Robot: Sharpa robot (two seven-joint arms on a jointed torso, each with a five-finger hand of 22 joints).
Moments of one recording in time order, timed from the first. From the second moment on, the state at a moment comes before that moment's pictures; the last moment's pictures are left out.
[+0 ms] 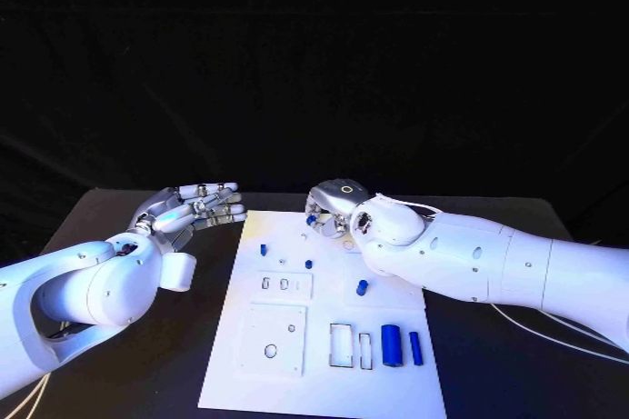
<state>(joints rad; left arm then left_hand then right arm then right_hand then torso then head) 1.25 -1.04 0.01 1.75 0.09 -0.41 0.34 1.46 -0.09 0.50 0.15 0.06 0.93 0.23 0.12 0.07 1.02 0.18 0.08 0.07 1.08 0.13 0.13 0.12 0.18 0.83 0.25 0.41 0.16 1.32 -0.48 -0.12 1.24 -1.71 -0.39 -0.23 1.36 -0.15 0.46 0.02 0.30 1.14 0.14 0.10 0.10 1.20 0.07 0.08 0.14 1.46 0.00 1.21 1.02 0.08 1.37 0.10 1.38 1.26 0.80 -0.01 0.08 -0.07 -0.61</state>
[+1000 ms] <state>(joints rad) 1.25 -1.04 0.01 1.75 0.09 -0.40 0.34 1.46 -0.10 0.51 0.14 0.06 0.93 0.23 0.12 0.07 1.02 0.18 0.08 0.07 1.08 0.13 0.13 0.12 0.18 0.83 0.25 0.41 0.16 1.31 -0.49 -0.12 1.25 -1.70 -0.36 -0.24 1.31 -0.20 0.45 0.03 0.27 1.01 0.15 0.06 0.08 1.09 0.10 0.07 0.11 1.46 0.01 1.18 0.95 0.08 1.32 0.12 1.33 1.18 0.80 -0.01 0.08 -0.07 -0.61</state>
